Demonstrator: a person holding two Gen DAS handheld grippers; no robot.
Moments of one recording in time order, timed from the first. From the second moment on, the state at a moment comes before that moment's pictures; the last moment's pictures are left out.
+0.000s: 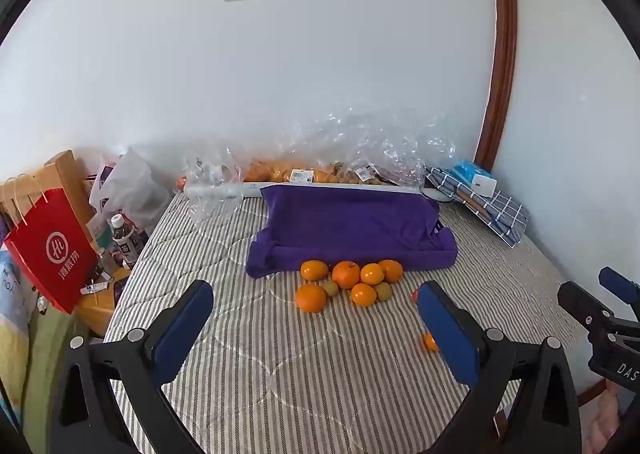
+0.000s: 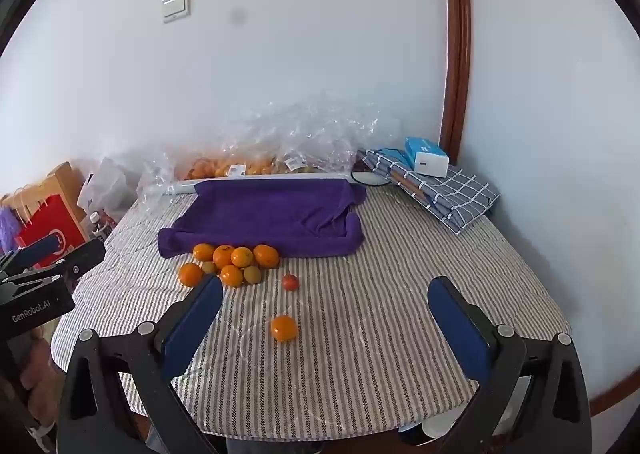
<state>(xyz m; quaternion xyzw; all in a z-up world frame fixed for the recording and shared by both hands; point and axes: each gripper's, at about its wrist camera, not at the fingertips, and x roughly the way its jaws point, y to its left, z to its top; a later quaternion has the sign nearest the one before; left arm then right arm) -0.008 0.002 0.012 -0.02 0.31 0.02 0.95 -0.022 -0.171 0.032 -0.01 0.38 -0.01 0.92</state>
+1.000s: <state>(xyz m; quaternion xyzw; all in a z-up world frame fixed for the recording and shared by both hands) -0.014 0.004 0.013 -0.02 0.30 0.02 0.95 -0.026 -0.166 0.036 -0.02 0.37 -0.01 0.93</state>
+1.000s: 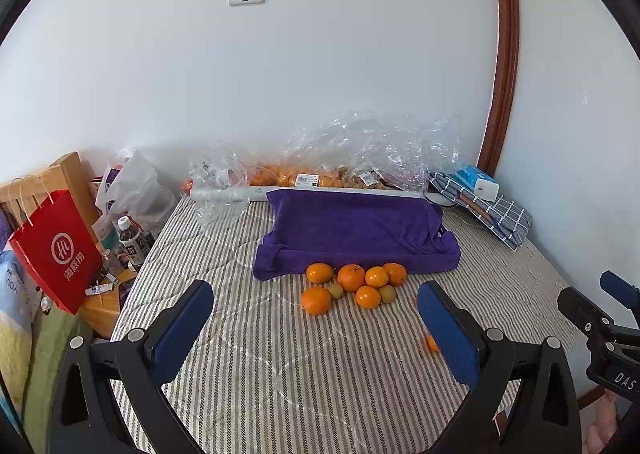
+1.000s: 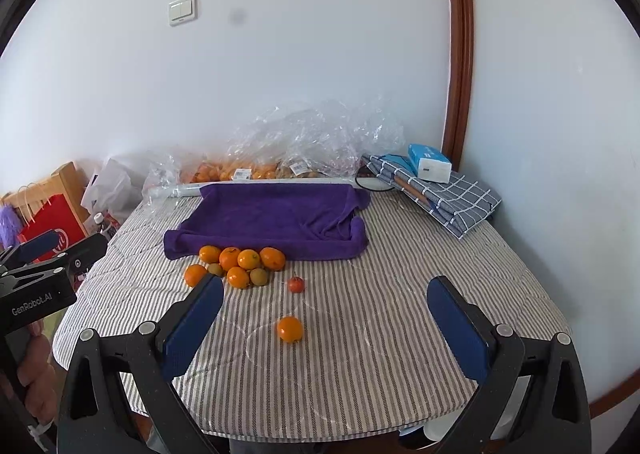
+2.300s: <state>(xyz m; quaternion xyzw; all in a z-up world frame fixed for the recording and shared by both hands) -0.015 0.007 0.017 -0.02 0.30 0.03 0.95 -0.029 -0.162 0.037 -0.02 0.37 0.00 0.93</state>
